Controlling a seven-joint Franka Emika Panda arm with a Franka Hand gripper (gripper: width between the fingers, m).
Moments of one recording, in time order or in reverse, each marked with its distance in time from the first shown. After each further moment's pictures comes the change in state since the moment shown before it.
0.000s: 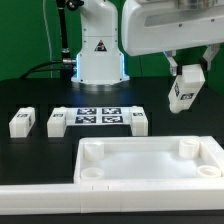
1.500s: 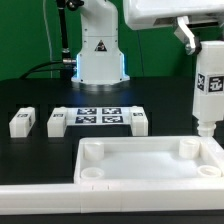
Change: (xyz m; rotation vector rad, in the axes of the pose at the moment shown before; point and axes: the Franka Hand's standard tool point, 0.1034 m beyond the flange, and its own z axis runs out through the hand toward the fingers) arm 0.054 -0.004 -0.048 -0.041 0.665 -0.110
